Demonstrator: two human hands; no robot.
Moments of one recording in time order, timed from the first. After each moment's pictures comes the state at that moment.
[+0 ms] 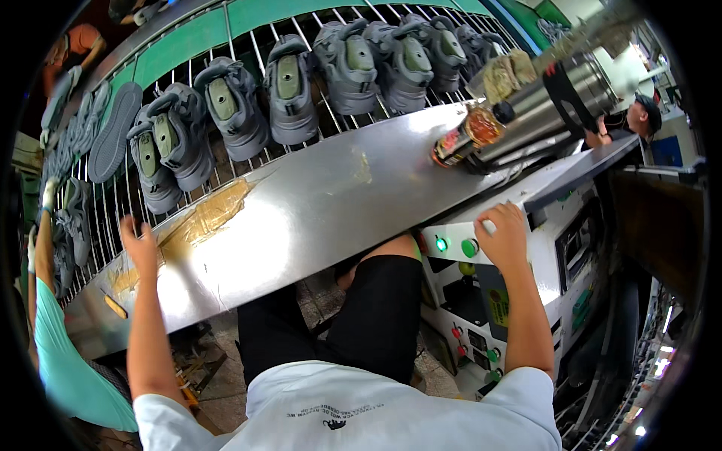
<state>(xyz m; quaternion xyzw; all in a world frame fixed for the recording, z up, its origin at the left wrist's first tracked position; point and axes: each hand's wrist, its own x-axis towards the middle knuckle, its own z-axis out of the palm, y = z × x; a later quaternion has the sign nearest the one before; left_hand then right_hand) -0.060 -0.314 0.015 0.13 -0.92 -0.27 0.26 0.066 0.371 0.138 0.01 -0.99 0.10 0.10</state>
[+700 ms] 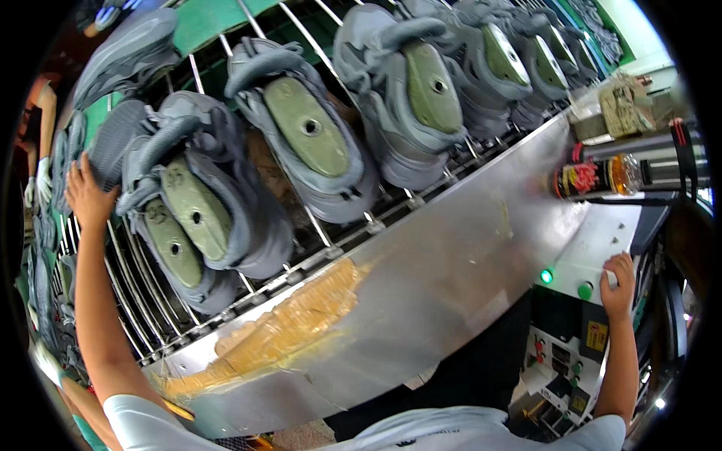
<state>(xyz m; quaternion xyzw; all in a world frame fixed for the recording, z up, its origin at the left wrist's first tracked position) -0.392 -0.481 0.025 0.01 -0.94 0.26 0.19 0.068 0.365 0.131 -0.05 -1.00 0.00 0.05</state>
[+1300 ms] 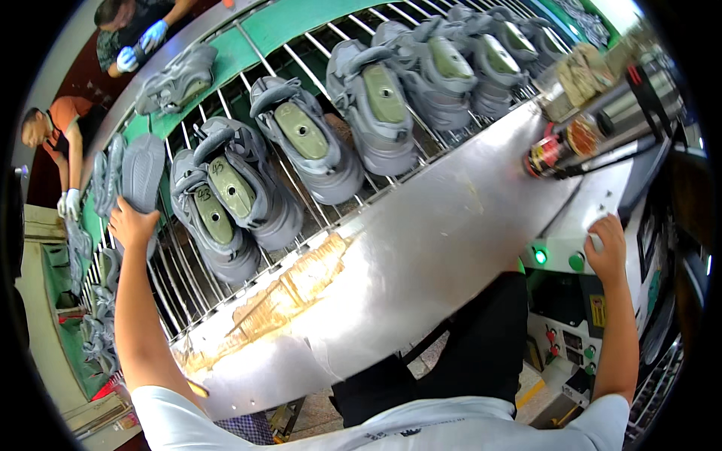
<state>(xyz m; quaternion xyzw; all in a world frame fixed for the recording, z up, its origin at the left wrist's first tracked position) -0.301 -0.415 0.085 0.14 -0.96 0.18 0.15 0.068 0.350 0.136 -0.03 -0.99 0.00 0.11</state>
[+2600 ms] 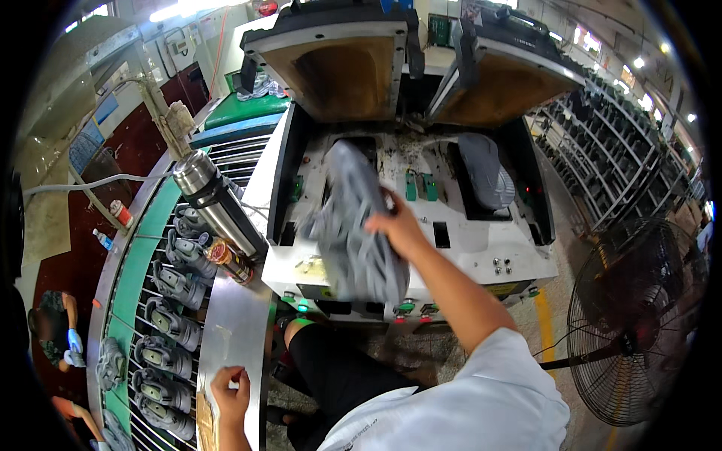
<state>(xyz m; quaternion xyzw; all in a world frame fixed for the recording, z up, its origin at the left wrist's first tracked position) 0.079 0.035 0.206 -0.49 -0.75 -0.44 -0.02 0.329 0.426 0.273 -0.39 -0.57 0.61 0.38</state>
